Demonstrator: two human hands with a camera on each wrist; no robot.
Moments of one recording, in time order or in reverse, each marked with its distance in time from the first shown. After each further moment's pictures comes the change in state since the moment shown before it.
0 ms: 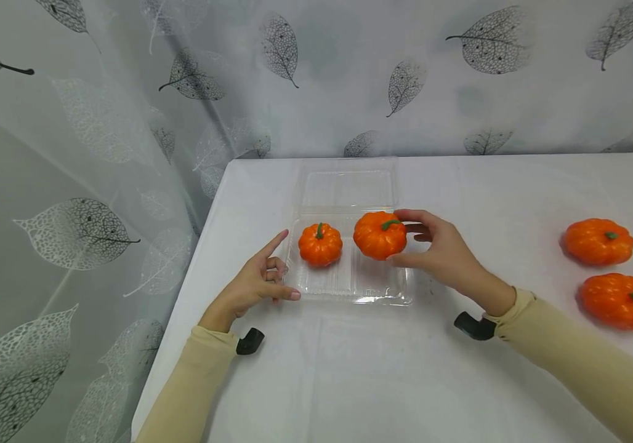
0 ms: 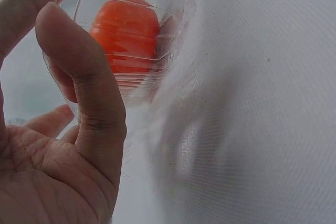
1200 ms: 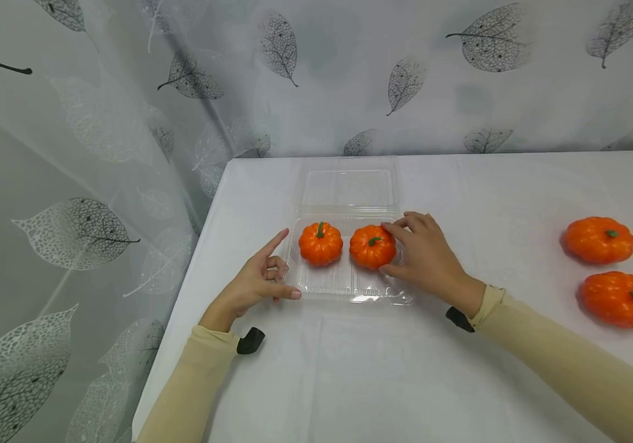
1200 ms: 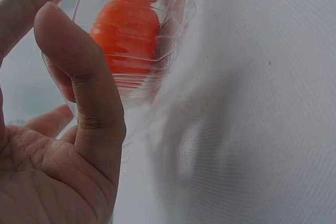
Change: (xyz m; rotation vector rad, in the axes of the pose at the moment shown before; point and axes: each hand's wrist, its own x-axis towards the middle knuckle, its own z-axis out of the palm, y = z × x) left_hand 0.000 -0.001 0.000 -0.019 -0.003 0.009; right_hand 0.012 0.020 0.024 -0.685 0.032 -0.243
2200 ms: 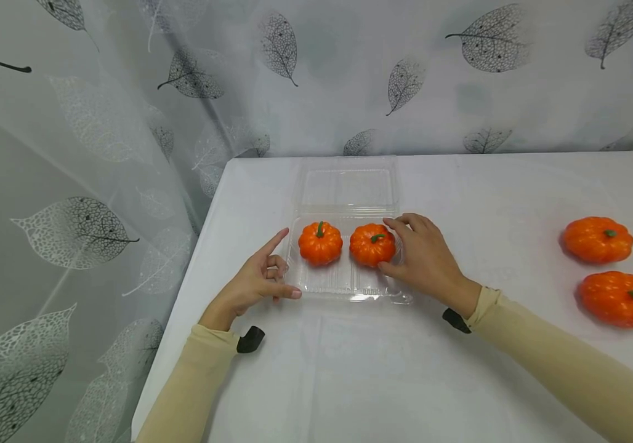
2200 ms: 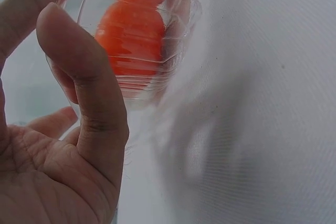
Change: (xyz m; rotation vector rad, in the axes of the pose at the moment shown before) left_hand 0.000 0.003 0.001 0.021 0.003 0.005; right_hand -0.001 -0.002 0.006 0.027 0.058 0.037
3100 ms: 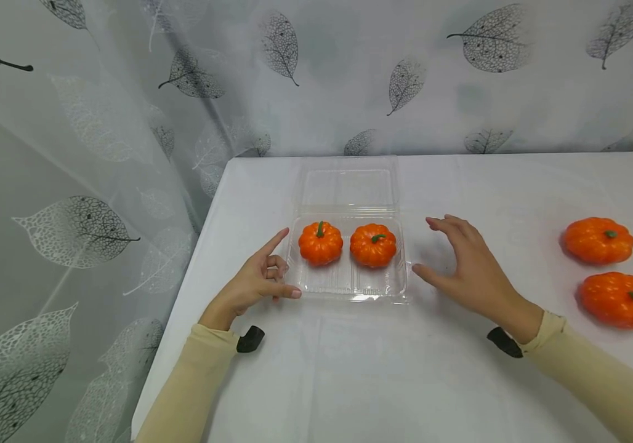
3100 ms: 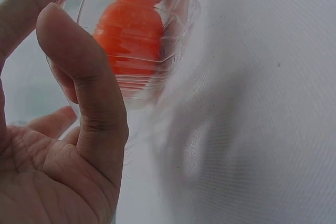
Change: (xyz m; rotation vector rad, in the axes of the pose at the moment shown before) left_hand 0.000 -0.002 -0.001 -0.011 -0.002 -0.007; right_hand -0.049 0.024 -0.037 0.156 0.082 0.074
